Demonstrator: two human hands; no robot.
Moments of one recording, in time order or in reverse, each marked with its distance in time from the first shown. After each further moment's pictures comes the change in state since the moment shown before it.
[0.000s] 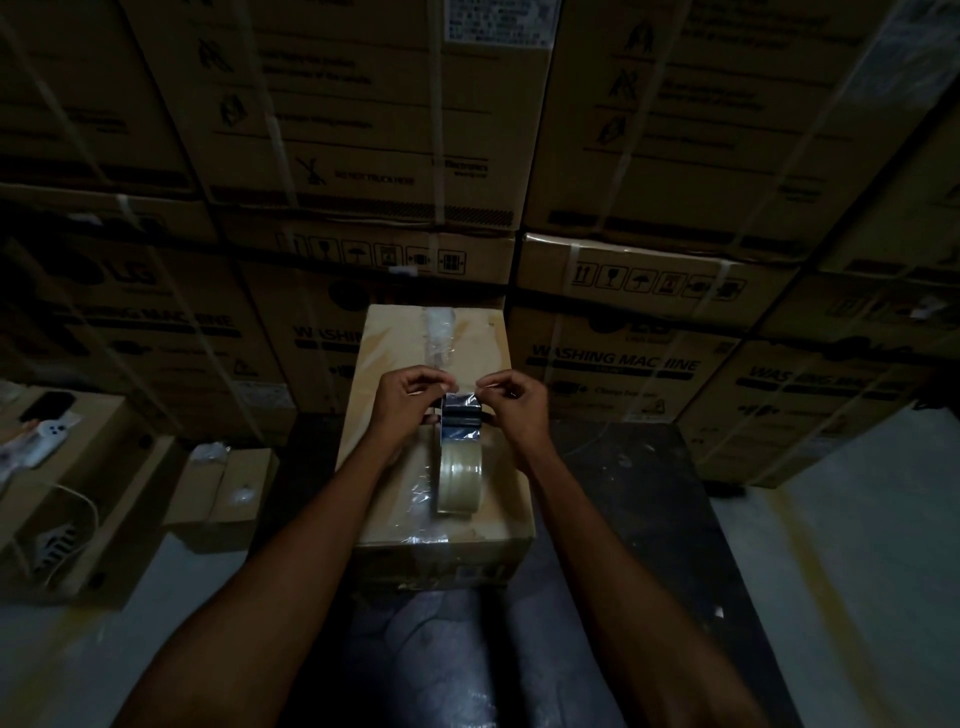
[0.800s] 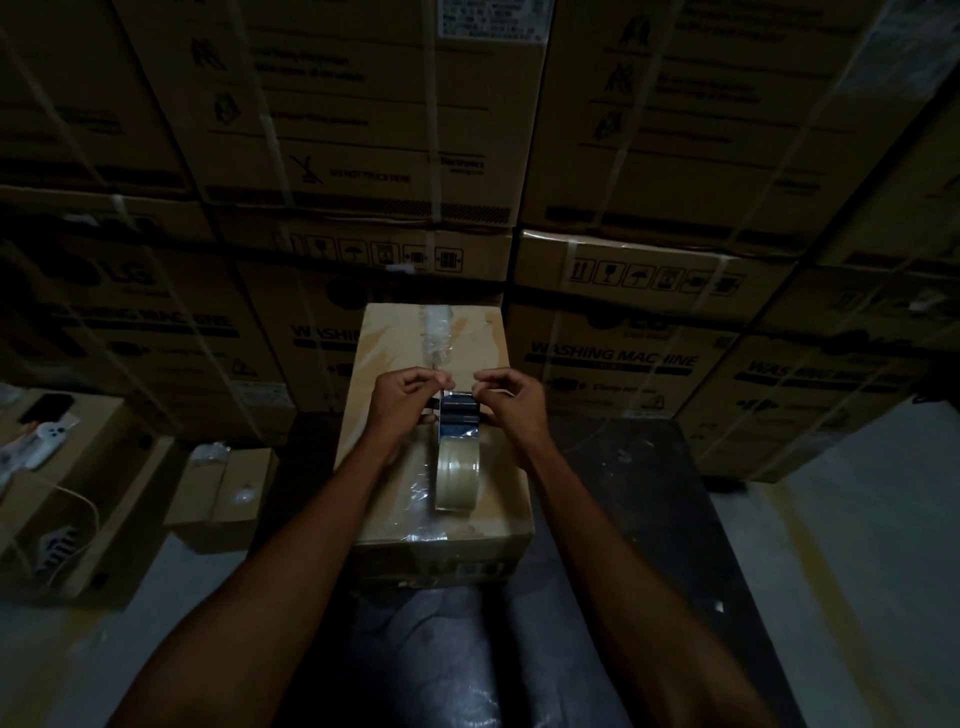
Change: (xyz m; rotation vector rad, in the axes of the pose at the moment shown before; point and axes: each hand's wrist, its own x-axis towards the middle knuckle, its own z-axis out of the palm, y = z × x) left_hand 0.002 -0.005 0.001 -0.024 0.015 -0.048; right_hand -0.004 -0.003 -0.003 0.034 -0.061 0.031
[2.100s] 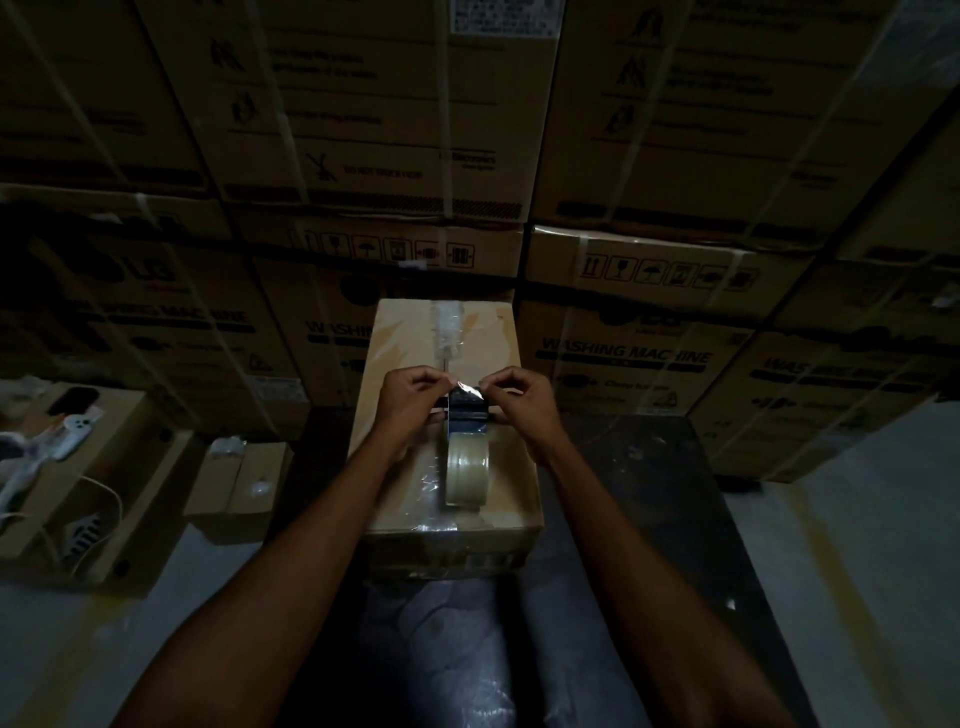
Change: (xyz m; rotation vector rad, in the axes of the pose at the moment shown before) left_hand -0.010 0.003 -0.003 0.039 0.049 0.003; right_hand -0.003 0.002 -0.008 -0.139 -0.102 -0.069
